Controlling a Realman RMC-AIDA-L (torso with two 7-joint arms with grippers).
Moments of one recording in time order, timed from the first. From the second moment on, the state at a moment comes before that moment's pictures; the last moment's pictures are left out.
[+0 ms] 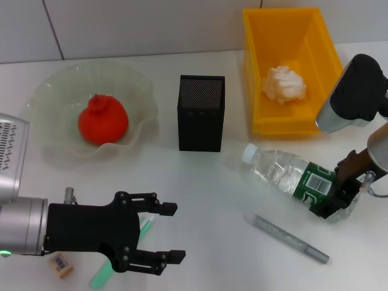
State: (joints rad) left arm -0.39 -2.07 1.23 0.85 1.81 1.61 -1.31; right arm 0.45 2.08 -1.37 -1.38 -2.71 -1.55 2.33
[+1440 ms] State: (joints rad) left arm -0.41 -2.07 1.22 0.85 1.81 1.60 -1.31; right arm 0.29 2.09 -1.56 -1.67 -2.69 -1.53 2.34
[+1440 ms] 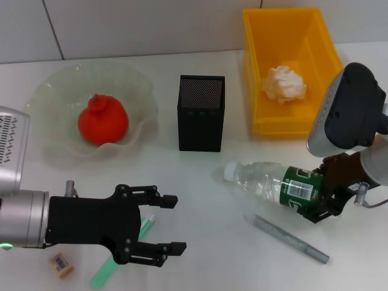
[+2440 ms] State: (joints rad) left arm -0.41 -2.07 1.22 0.85 1.80 1.60 -1.31; right arm 0.29 2.08 -1.56 -1.65 -2.69 -1.54 2.39
